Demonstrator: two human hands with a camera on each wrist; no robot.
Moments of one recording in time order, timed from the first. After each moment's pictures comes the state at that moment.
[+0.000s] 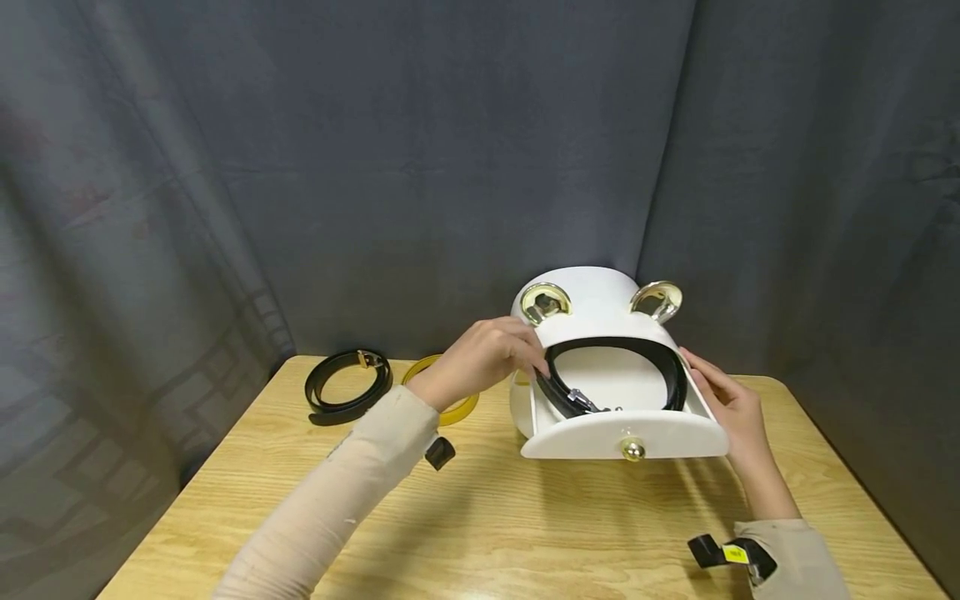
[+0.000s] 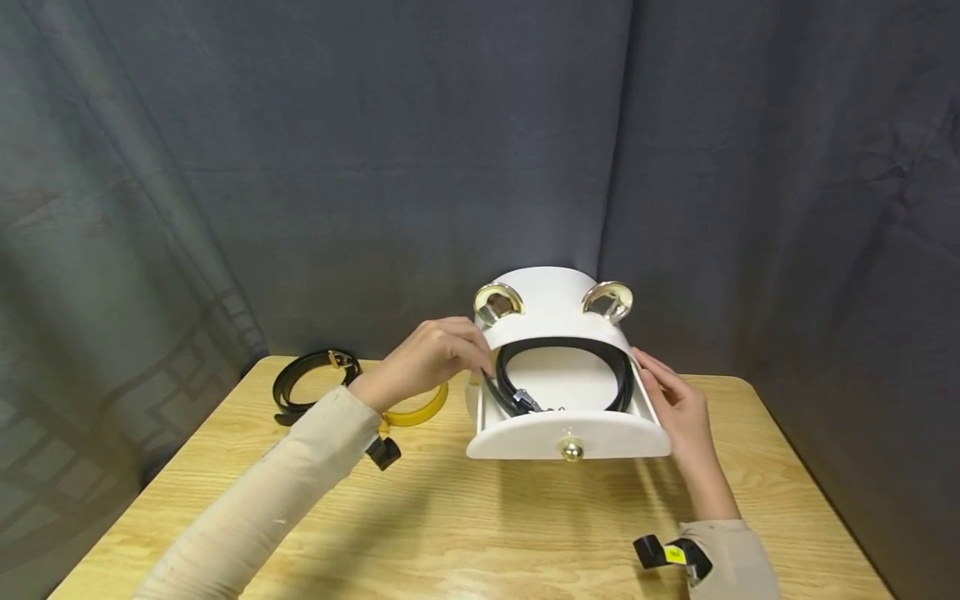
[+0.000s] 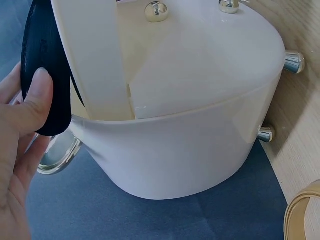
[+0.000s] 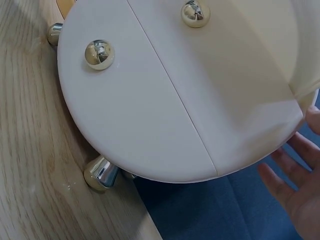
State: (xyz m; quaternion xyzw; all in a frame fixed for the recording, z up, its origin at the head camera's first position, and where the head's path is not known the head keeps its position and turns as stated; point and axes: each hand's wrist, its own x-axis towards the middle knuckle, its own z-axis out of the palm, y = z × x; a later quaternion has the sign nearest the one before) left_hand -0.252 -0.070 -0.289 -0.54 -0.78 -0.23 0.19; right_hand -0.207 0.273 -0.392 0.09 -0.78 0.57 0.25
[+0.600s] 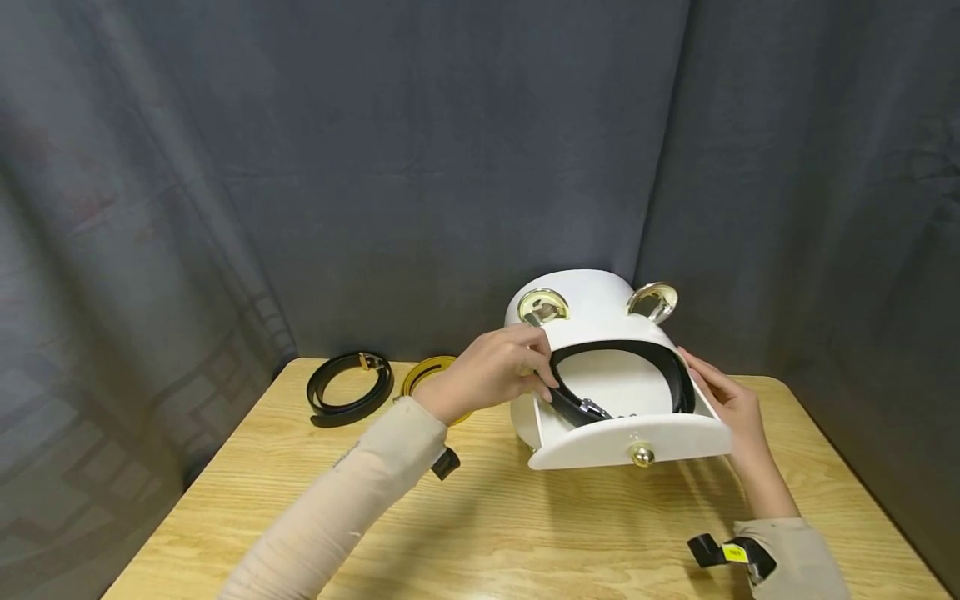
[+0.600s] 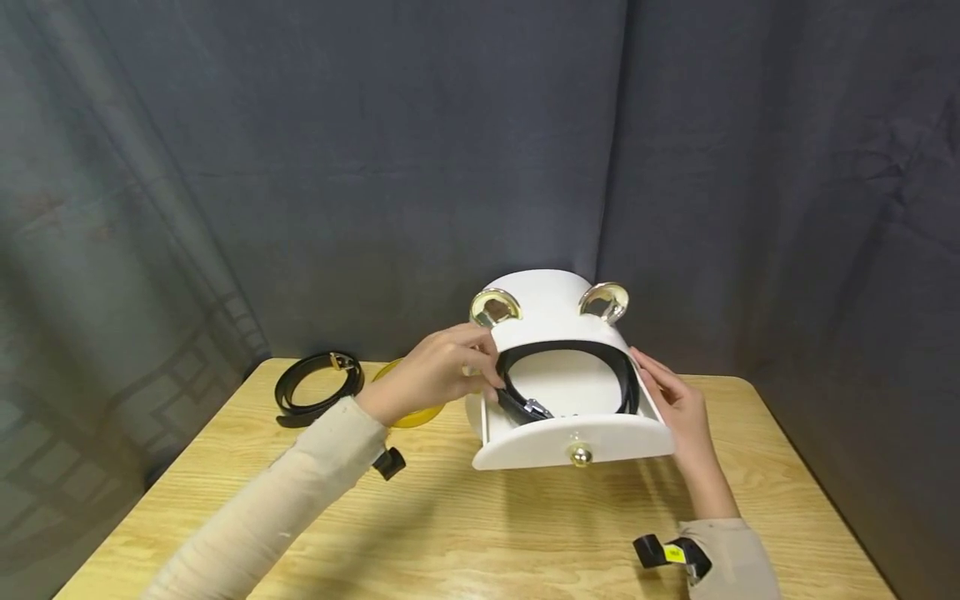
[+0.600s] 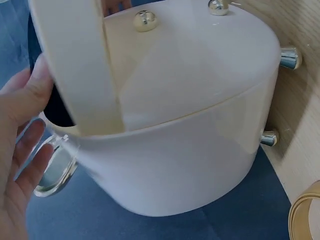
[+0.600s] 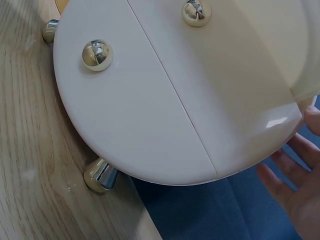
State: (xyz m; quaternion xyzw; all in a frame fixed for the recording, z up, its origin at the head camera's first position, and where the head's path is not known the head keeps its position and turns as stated) left_hand -0.243 -0.058 -0.295 -0.54 -0.79 -0.18 0.21; right_hand -0.207 0.270 -0.391 0.09 -0.78 0.56 0.25
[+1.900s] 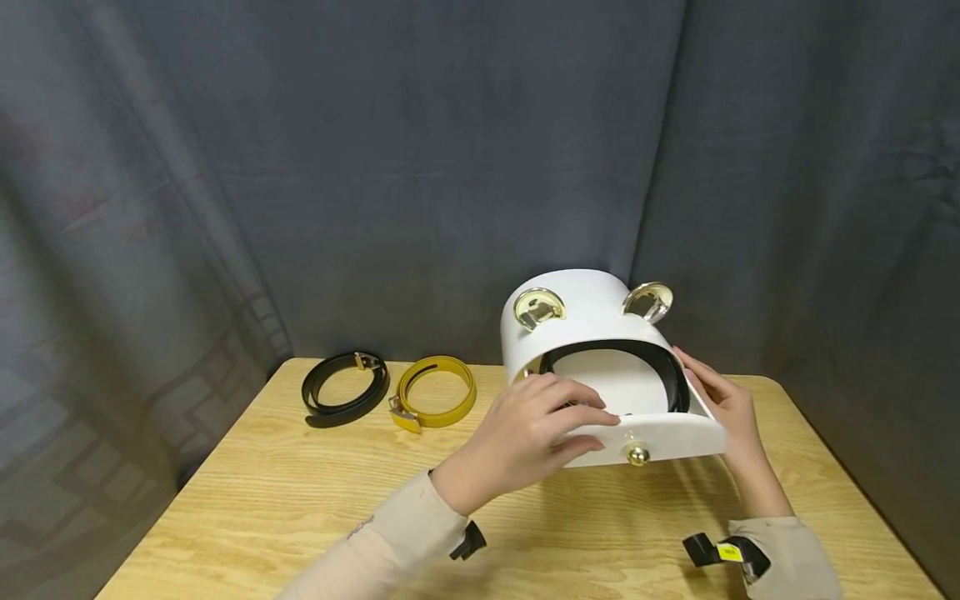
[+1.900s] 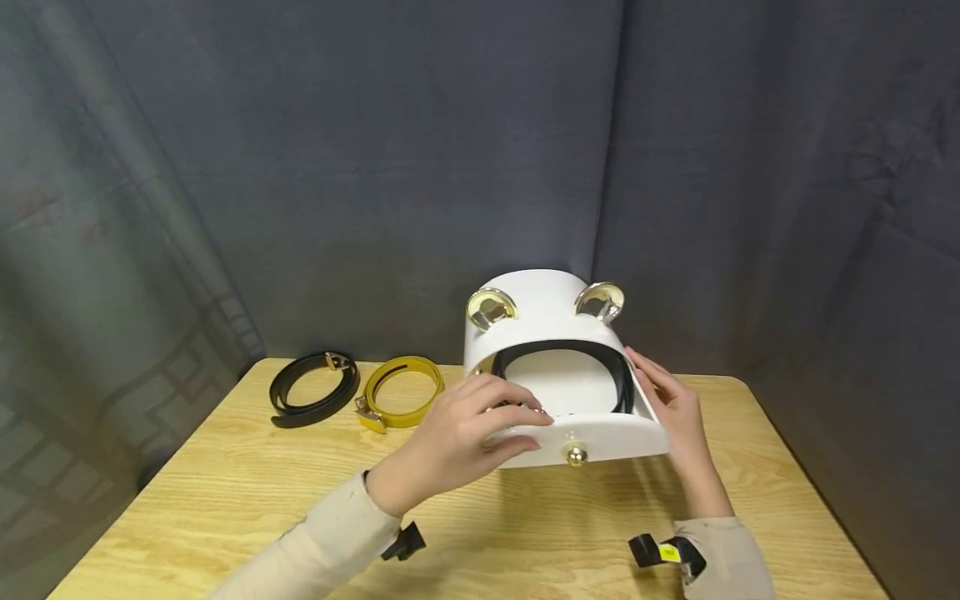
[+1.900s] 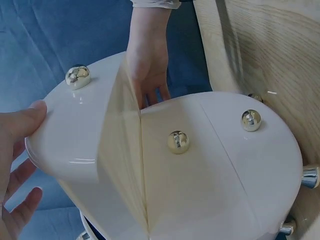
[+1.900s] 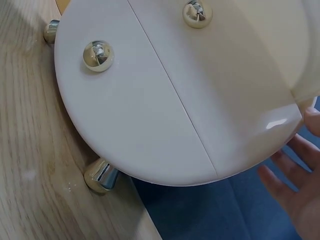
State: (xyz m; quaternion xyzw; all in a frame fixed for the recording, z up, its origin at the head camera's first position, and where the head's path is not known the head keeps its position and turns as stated) left_hand -0.176 -0.031 -0.319 -0.53 -0.73 -0.18 0.38; right_hand -0.214 0.263 -0.391 0.13 -0.77 0.57 0.27
